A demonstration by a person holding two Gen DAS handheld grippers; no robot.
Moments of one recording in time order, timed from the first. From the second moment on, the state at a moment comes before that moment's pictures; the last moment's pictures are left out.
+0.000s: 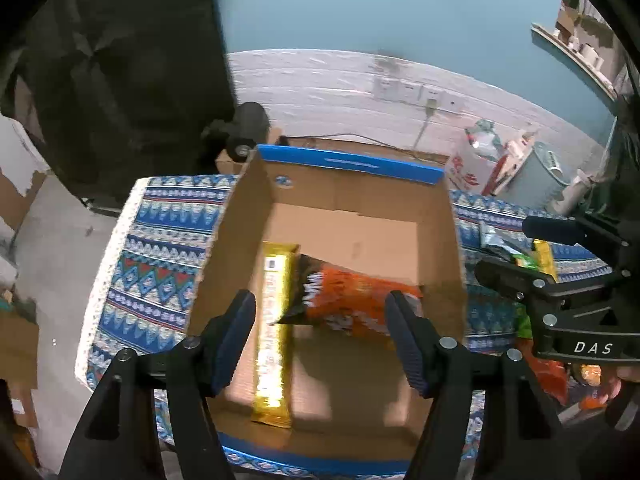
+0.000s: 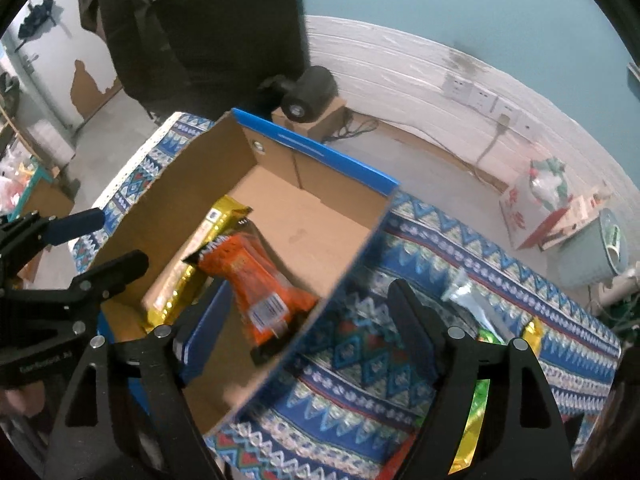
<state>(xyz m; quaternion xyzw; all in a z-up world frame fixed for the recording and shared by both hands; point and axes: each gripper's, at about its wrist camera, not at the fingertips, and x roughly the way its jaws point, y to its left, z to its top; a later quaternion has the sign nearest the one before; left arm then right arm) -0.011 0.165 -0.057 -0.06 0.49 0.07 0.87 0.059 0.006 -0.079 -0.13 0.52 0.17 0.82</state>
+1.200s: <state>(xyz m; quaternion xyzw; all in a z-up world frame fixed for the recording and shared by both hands) 0.019 -0.022 -0.075 0.04 0.54 -0.06 0.84 -0.007 -0.239 -0.049 -0.07 0.53 0.03 0.85</state>
